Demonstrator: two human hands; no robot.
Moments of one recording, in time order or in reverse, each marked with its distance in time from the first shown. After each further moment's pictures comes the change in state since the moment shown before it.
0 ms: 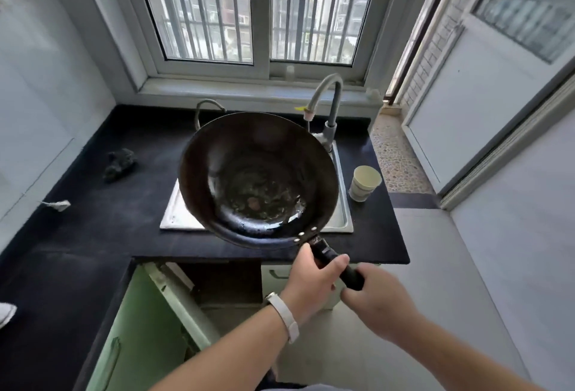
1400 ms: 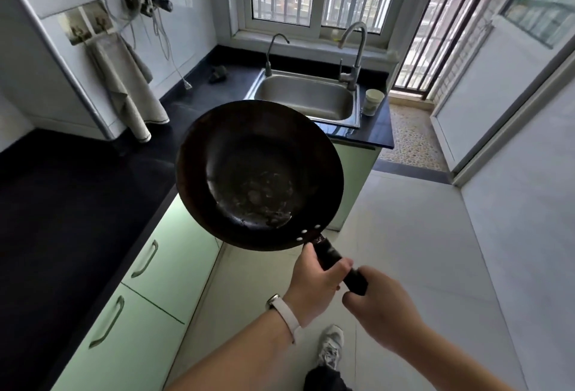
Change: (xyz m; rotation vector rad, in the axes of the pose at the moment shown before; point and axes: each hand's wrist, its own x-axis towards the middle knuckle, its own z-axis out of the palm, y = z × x) left_hand -0.503 -0.189 0.085 -0.095 0.194 0.105; right_hand -0.497 0.160 0.097 -0.109 -0.093 -0.162
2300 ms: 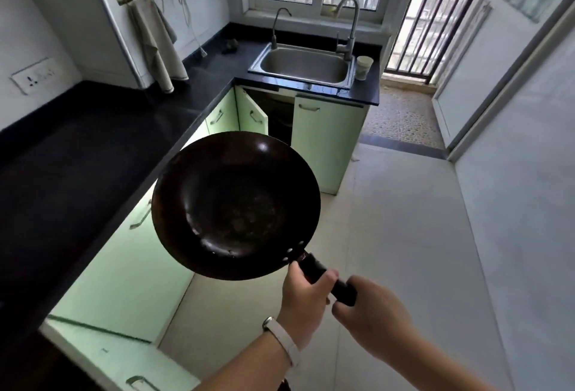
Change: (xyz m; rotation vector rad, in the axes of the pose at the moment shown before) left_hand -0.272 -0.112 0.061 -0.047 0.249 -0.070; right_hand -0.240 0.121 0.066 -0.142 -0.054 -0.034
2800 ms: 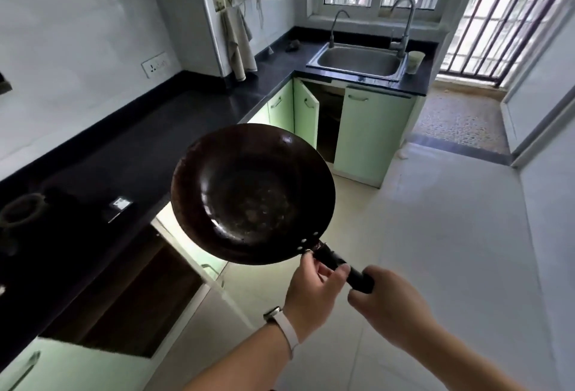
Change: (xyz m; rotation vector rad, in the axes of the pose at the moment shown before) left_hand -0.191 -0.030 -0.039 0.332 0.072 0.113; right_hand -0.159 0.038 0.028 0.046 -0.010 -0.178
